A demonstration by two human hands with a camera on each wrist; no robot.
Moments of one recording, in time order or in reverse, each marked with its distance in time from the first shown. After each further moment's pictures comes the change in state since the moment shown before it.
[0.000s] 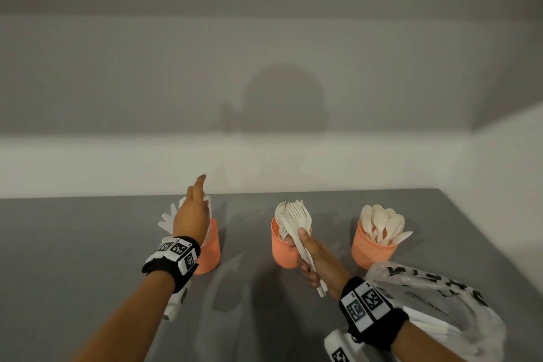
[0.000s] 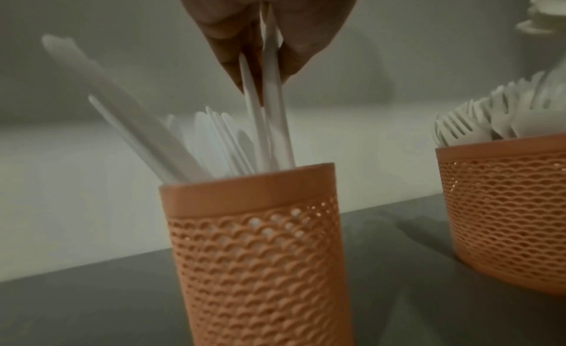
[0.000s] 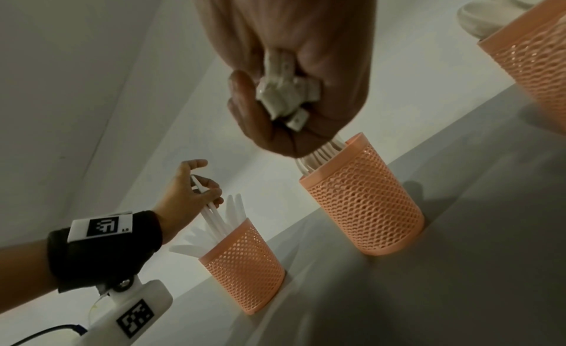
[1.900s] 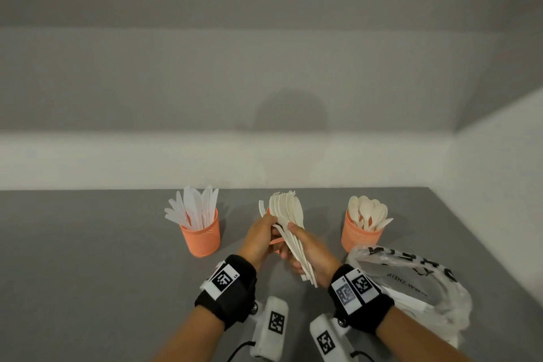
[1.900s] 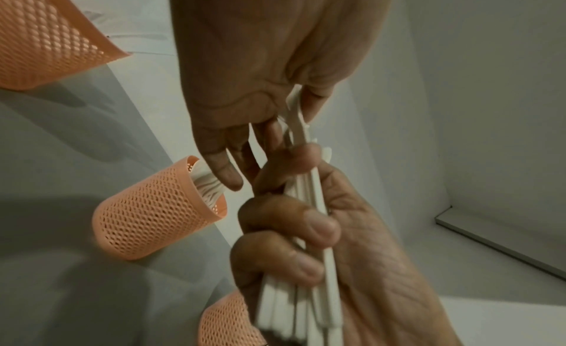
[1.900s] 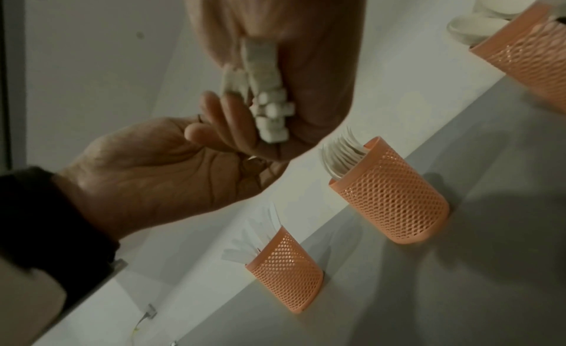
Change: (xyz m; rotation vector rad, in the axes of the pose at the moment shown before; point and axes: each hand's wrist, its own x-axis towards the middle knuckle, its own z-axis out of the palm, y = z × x) left_hand -0.122 0.139 -0.004 -1.002 -0.600 -0.385; right_hand -0.044 -0.006 0.004 0.244 -0.100 -0.016
